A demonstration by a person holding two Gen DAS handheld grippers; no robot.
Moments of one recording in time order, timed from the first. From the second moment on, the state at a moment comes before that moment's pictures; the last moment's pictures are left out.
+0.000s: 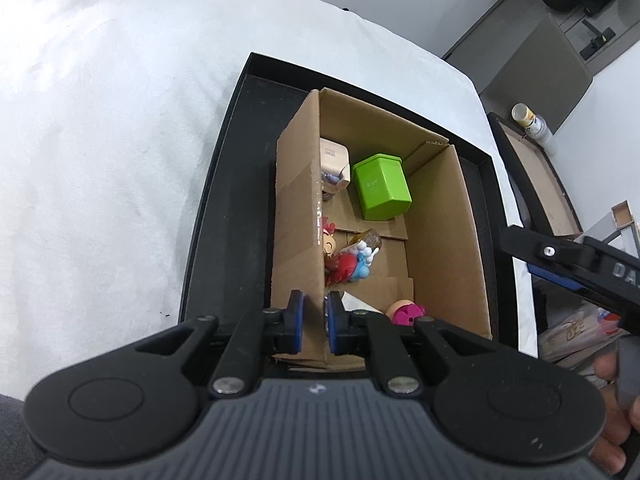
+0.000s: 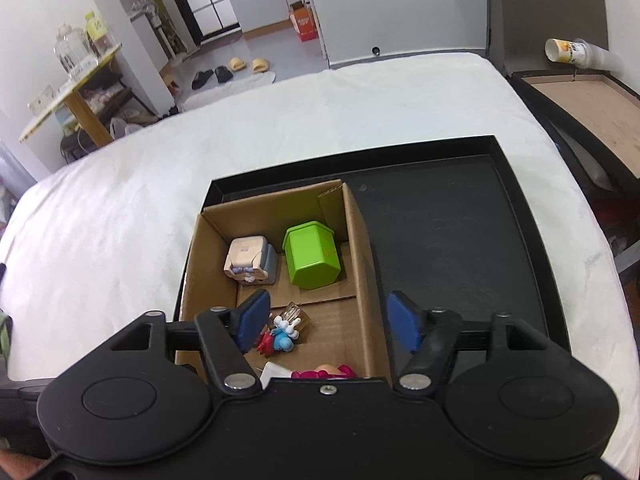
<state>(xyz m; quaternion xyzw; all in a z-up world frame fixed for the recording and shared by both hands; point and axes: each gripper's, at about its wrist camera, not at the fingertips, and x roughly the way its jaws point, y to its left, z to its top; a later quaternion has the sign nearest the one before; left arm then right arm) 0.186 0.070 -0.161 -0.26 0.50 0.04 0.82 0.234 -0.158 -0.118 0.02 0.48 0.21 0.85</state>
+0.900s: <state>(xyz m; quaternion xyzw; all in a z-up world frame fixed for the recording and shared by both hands) 0.150 0.039 -0.055 -0.21 0.45 0.03 0.87 0.198 -0.232 -0.072 0.11 0.44 0.20 0.87</state>
